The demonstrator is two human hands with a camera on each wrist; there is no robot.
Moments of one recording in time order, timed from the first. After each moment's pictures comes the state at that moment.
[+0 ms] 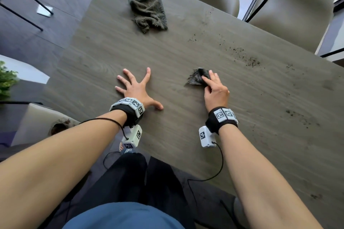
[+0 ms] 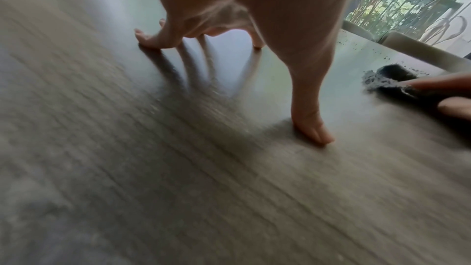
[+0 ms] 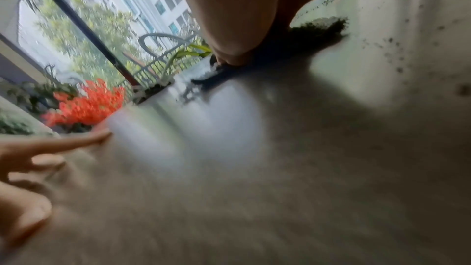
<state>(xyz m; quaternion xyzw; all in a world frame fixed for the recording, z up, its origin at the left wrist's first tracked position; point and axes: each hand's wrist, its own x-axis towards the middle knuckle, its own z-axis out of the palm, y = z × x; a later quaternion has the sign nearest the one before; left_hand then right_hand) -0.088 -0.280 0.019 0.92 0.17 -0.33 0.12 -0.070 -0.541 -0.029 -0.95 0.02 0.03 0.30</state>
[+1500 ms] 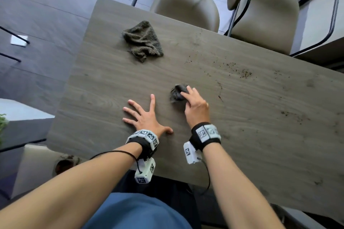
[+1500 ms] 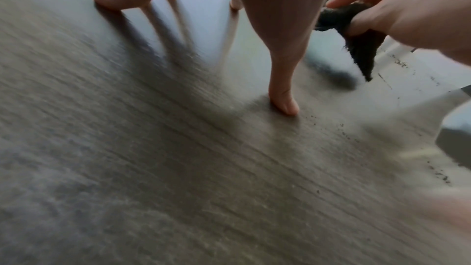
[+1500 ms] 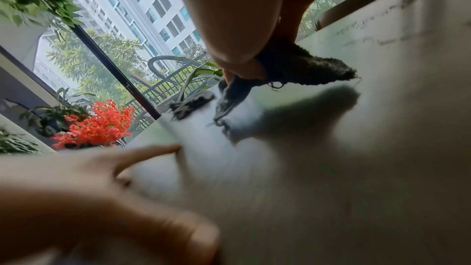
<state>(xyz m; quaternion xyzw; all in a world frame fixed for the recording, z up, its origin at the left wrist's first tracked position) -0.079 -0.281 0.018 0.92 0.16 -0.35 0.06 -0.064 -0.439 0.007 -0.95 0.06 0.03 0.29</state>
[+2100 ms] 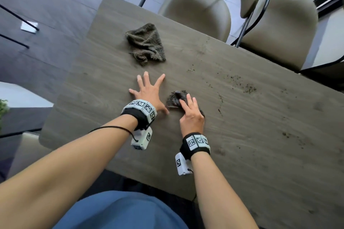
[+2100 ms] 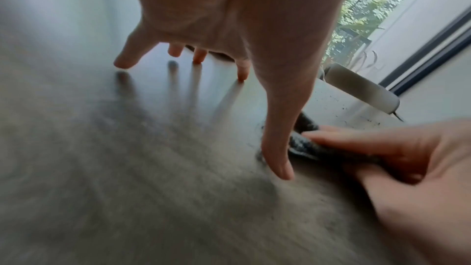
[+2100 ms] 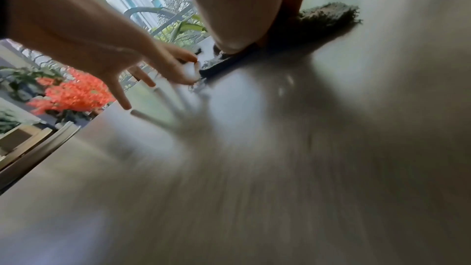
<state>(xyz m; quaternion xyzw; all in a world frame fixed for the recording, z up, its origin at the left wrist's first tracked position) 0.030 -0.289 0.030 0.93 0.08 -0.36 0.07 -0.055 -0.436 -0.015 -0.97 0.07 0.05 0.23</state>
